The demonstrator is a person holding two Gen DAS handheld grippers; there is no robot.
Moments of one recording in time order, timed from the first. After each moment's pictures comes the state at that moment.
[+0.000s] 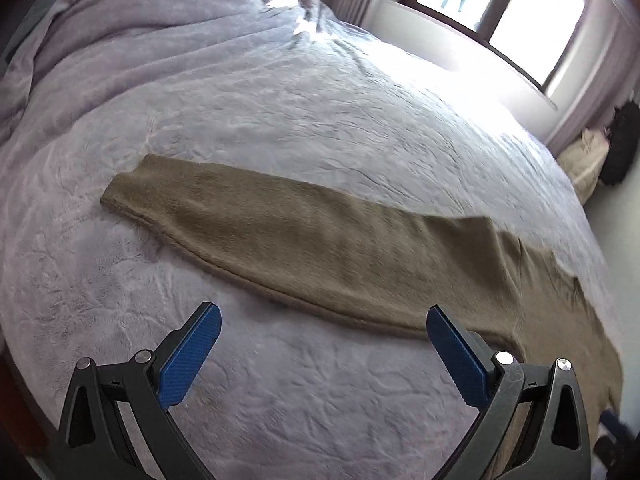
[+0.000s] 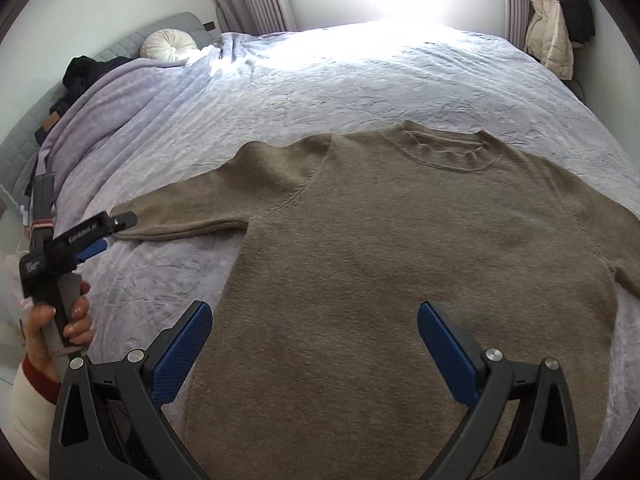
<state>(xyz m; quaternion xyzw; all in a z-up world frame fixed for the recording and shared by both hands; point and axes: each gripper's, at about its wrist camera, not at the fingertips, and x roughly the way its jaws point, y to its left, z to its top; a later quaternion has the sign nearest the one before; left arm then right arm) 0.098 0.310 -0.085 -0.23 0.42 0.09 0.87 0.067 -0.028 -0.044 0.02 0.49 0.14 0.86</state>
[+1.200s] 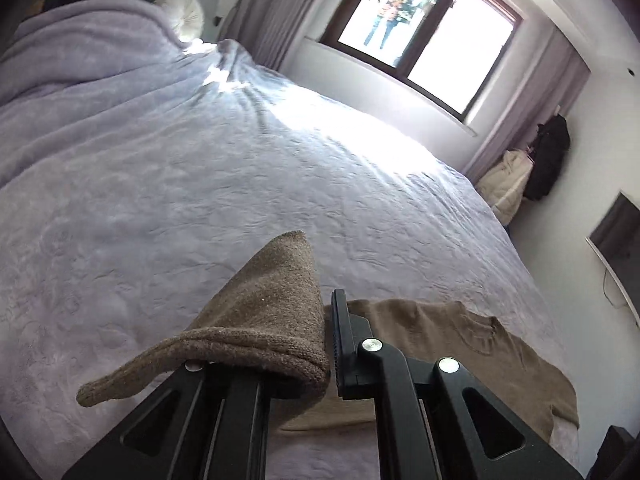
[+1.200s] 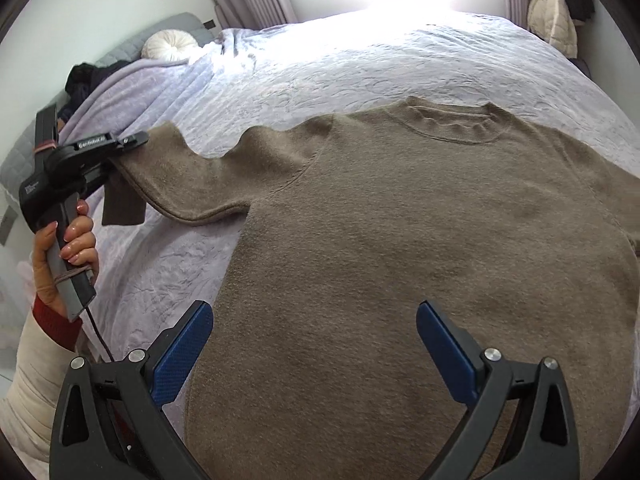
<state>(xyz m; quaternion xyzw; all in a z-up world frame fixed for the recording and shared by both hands) 0.155 0.239 -0.010 -0.21 0.32 -0.05 0.92 0.059 -0.046 -0.058 0.06 0.50 0.15 0.85</state>
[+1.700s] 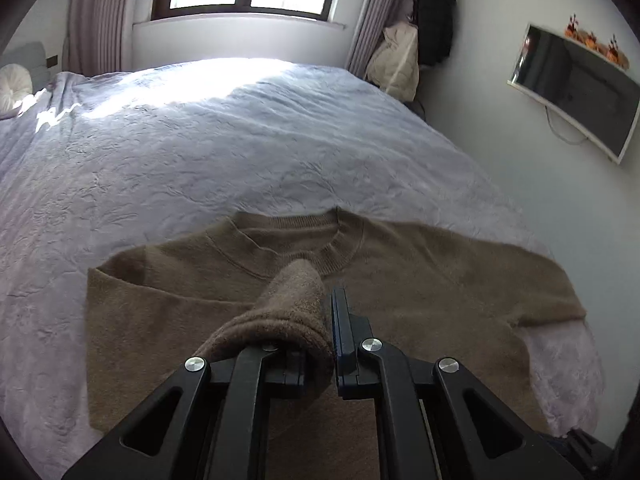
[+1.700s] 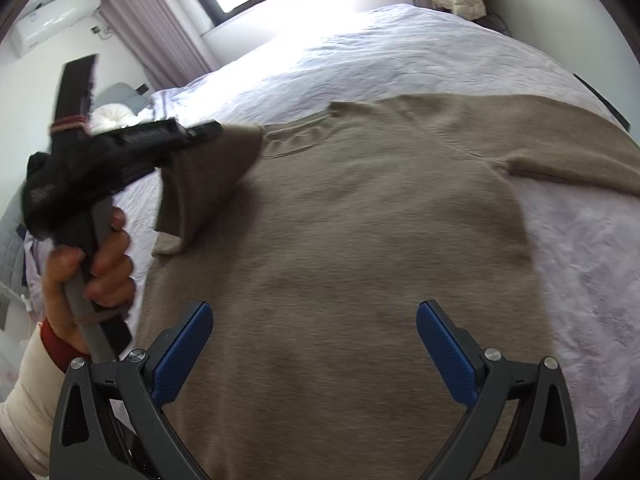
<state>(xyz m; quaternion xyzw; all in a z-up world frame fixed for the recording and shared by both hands) 0.174 -0.070 -0.030 -0.01 0.40 -0.21 0.89 0.025 -0.198 -0.055 0.16 0.47 0.04 0.87</state>
